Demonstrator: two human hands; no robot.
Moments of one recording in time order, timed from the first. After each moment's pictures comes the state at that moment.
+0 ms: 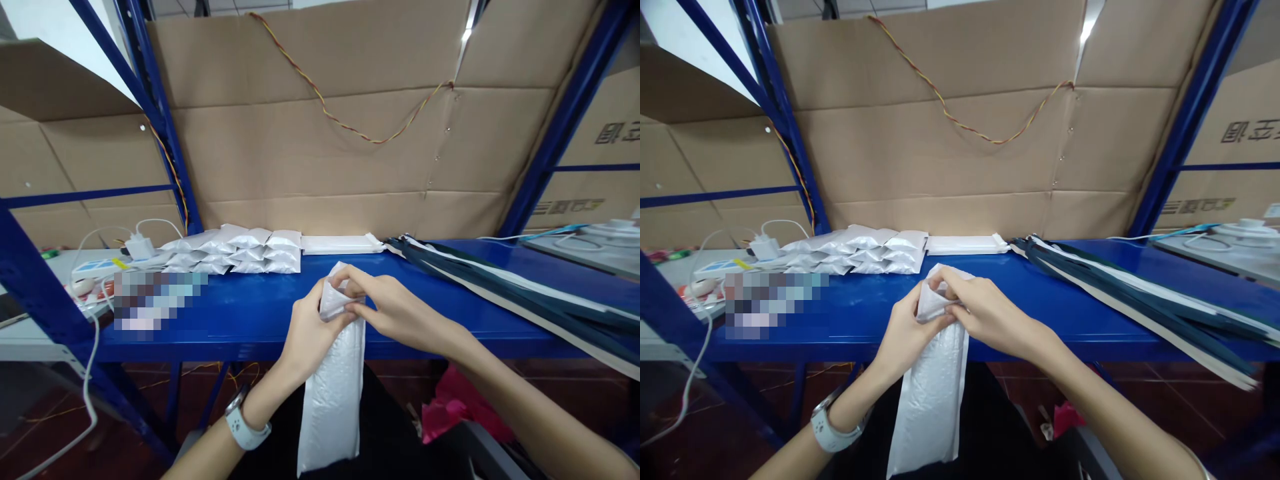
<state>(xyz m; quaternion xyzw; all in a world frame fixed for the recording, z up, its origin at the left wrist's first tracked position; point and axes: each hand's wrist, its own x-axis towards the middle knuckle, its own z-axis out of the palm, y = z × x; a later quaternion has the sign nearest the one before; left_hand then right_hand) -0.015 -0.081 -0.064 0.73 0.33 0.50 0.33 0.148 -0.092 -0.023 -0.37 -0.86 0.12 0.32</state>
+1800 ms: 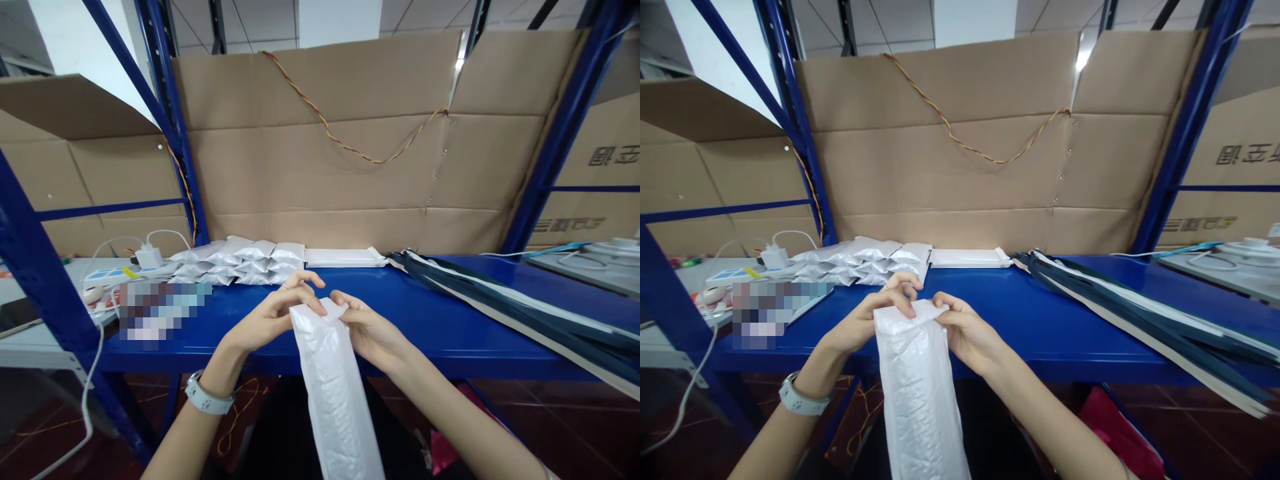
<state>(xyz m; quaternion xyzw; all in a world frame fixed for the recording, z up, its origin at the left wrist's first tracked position) -0.085 -0.057 -0.024 0.82 0.15 0.40 0.39 0.107 -0.070 -0.059 -0.24 -0.53 0.64 0.50</state>
